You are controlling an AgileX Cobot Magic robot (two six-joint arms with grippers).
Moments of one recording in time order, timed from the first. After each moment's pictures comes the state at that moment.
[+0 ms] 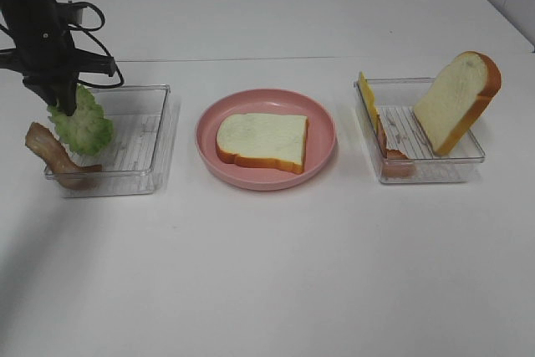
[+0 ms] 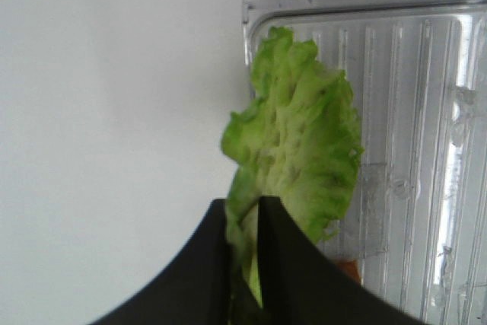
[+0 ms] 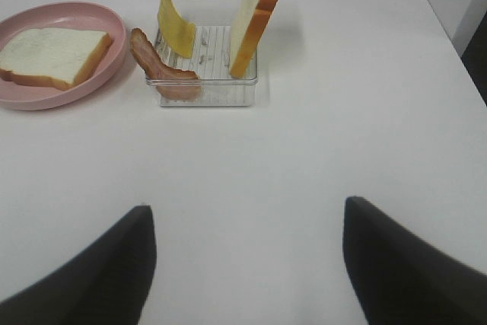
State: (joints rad) left arm -0.09 2.37 -2.03 0.03 1.22 -0.14; right arm 0.00 -0.01 -0.51 0.08 1.07 -0.06
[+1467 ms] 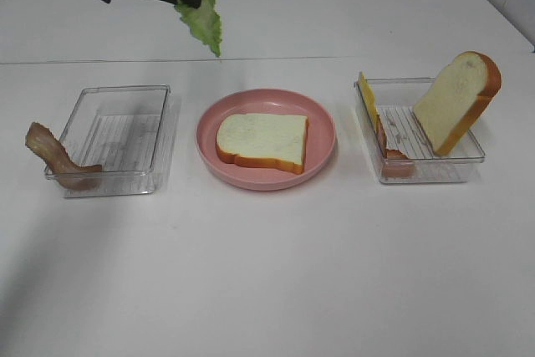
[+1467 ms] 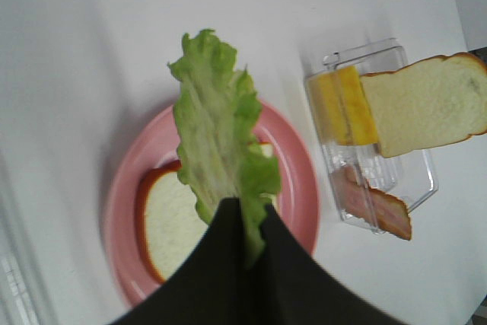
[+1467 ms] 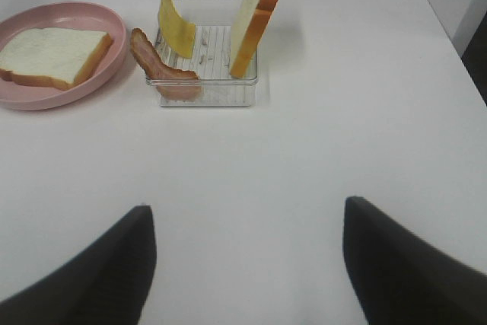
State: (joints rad) left arm -0.21 2.27 -2.16 -0.71 1.07 0.12; right arm 0.00 -0.01 -0.51 0.08 1.07 -0.06
